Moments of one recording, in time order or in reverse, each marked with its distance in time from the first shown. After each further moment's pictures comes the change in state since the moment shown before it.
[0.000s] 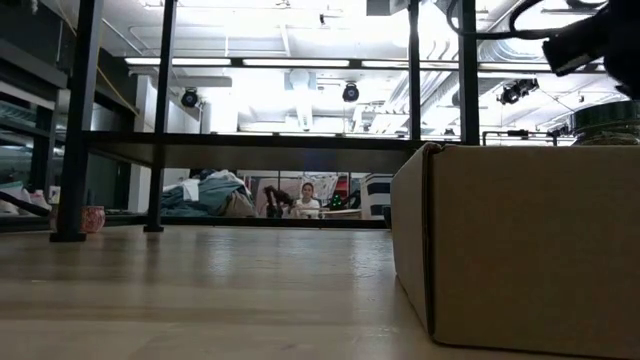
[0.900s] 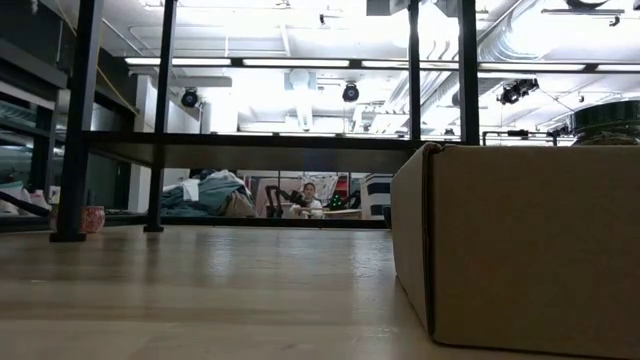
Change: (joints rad) left arm -0.003 0.000 0.001 0.038 0.006 0.157; right arm 0.251 0.057 0.283 -0.247 -0.002 -0.140
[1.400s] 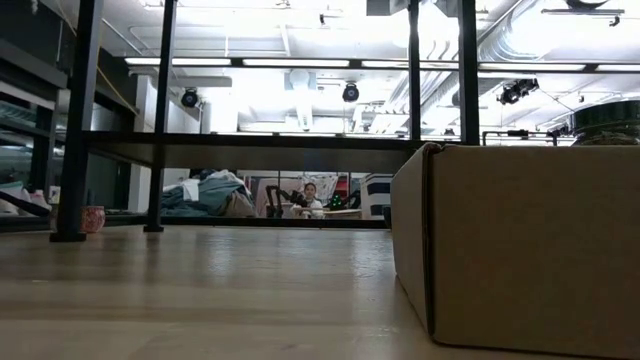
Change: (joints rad) left arm -0.110 0.000 0.000 0.011 -0.063 0.125; right arm 0.045 0.000 0.145 0.121 -0.076 0.051
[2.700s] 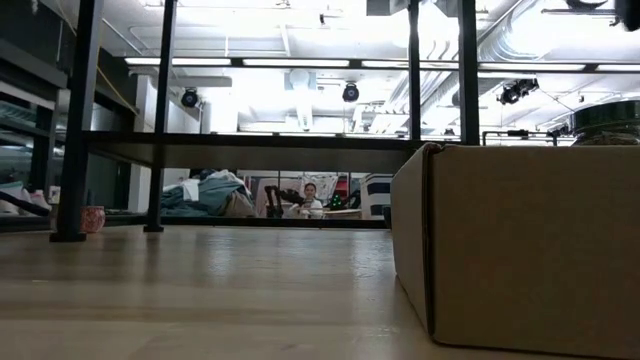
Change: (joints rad) left arm 0.055 -0.036 -0.137 0.115 -0.231 -0.654; right arm -0.042 -0.510 -0.469 0.141 -0.066 0.215
